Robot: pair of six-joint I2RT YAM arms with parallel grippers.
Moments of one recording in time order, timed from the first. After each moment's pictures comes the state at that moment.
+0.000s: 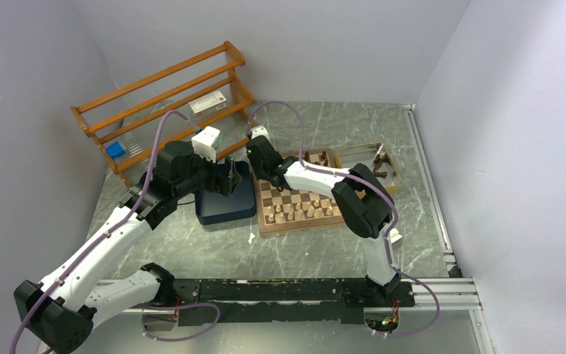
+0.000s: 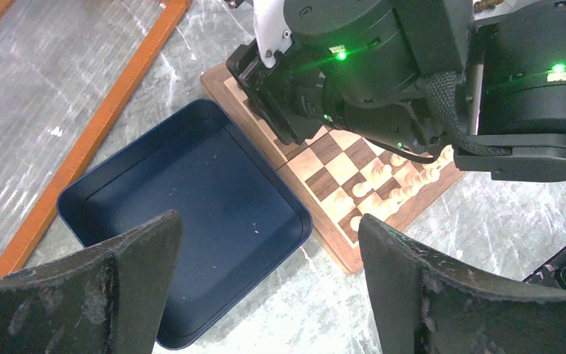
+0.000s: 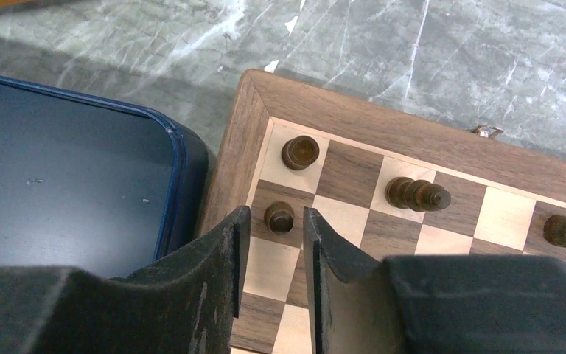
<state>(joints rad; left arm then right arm) -0.55 0.97 0.92 -0.40 0.05 -0.16 0.81 2.05 1.40 -0.09 0.35 0.20</state>
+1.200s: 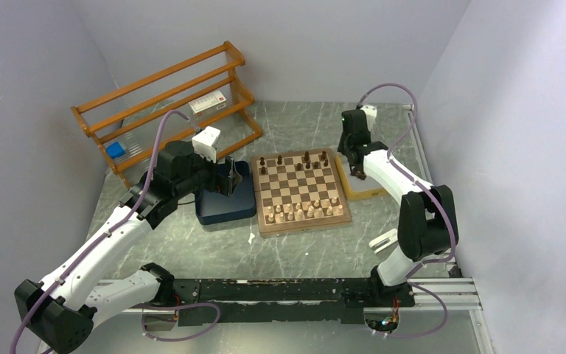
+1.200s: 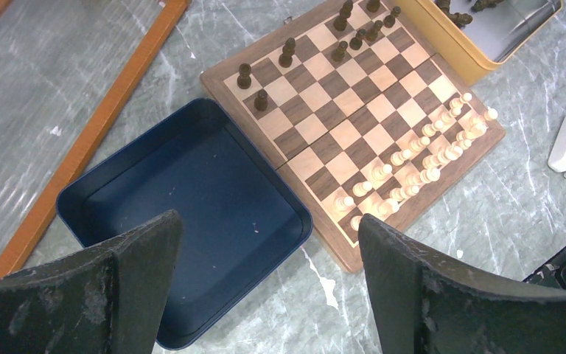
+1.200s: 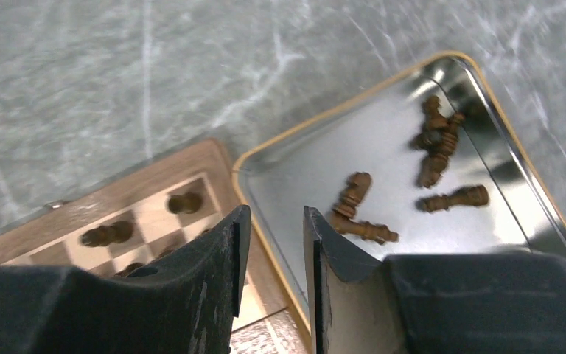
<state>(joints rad) -0.55 0.98 0.92 -0.40 0.05 -0.16 0.28 1.62 1.15 -0.21 0.40 0.35</state>
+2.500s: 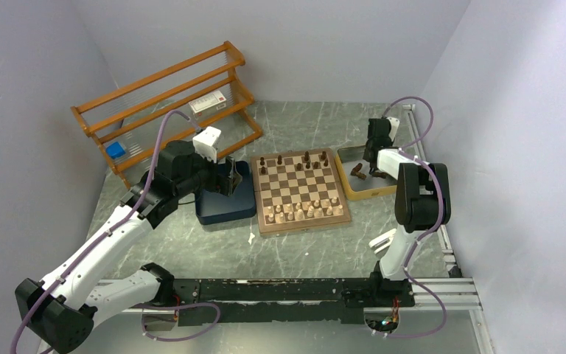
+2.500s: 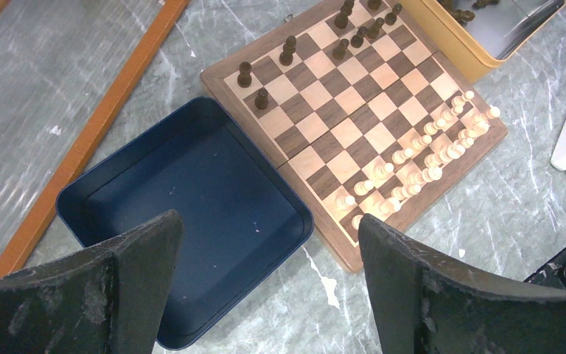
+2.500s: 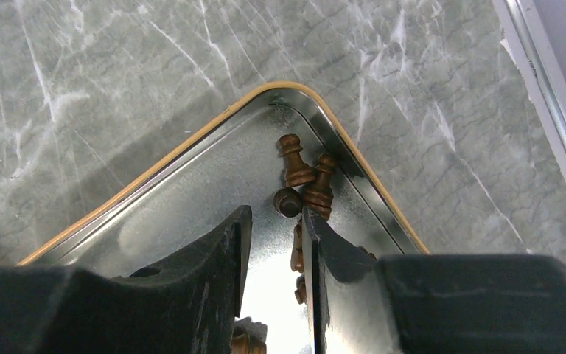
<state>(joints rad) -0.55 0.98 0.92 -0.40 0.05 -0.16 0.01 1.85 1.11 -0.03 0.39 0.24</state>
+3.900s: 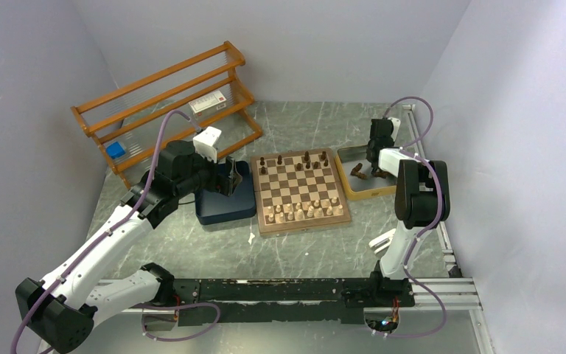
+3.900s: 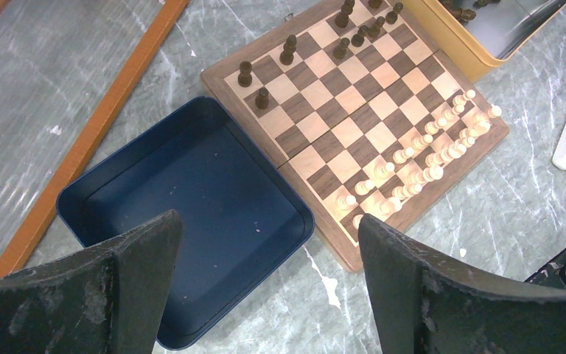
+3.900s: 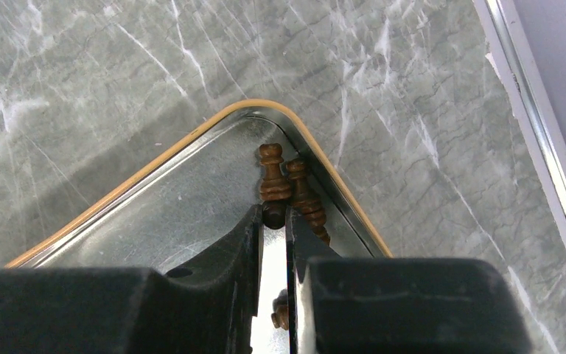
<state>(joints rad) -0.55 0.98 0.92 -0.40 0.05 -0.15 -0.01 1.90 1.13 -0.01 0.39 0.18</state>
